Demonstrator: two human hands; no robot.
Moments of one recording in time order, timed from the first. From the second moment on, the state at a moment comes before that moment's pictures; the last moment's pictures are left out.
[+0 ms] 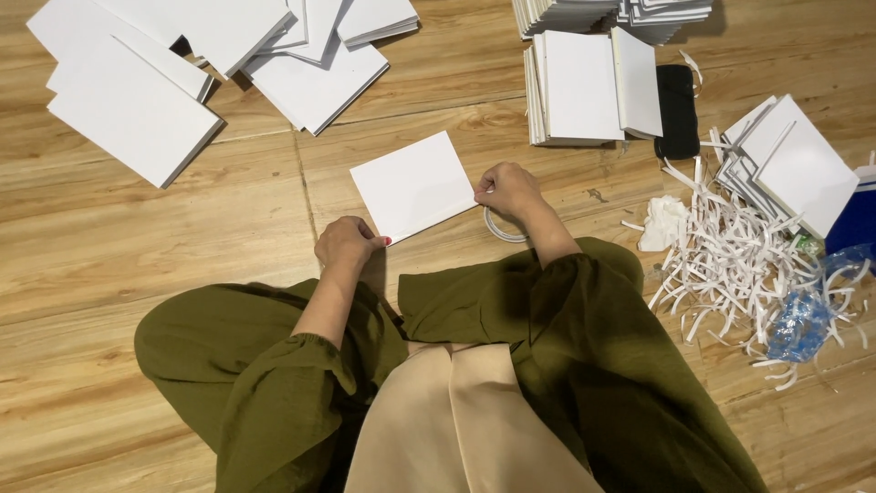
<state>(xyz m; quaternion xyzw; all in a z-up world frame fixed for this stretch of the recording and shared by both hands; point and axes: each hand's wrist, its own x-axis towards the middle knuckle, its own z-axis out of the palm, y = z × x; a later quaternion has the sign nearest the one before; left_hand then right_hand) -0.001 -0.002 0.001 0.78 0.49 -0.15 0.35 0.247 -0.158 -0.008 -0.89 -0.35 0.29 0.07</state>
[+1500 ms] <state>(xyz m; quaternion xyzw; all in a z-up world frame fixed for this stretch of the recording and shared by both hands) 0.011 -0.022 -0.006 0.82 0.52 -0.06 0.25 0.231 -0.154 -0.021 -0.91 -0.36 0.21 0.03</state>
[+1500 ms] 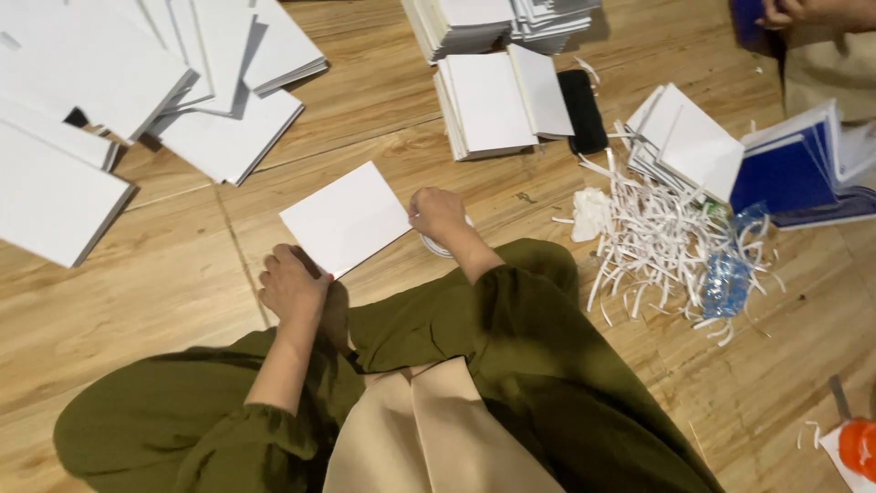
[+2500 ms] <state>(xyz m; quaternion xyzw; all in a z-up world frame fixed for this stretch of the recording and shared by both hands) 0.024 -0.120 -0.020 0.96 0.23 -0.16 0.03 0.125 -0.144 0.096 -0.91 -0.23 0.34 0.08</state>
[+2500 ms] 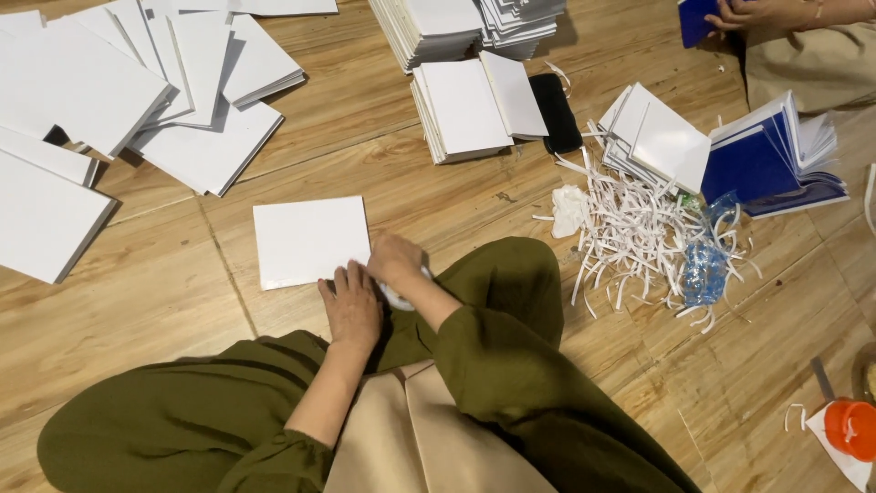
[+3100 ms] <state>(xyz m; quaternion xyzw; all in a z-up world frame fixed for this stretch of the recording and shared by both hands) -0.008 -0.085 0.036 0.97 0.01 -0.25 -0.02 0.098 -0.149 0.045 -0.90 -0.31 0.29 0.05</state>
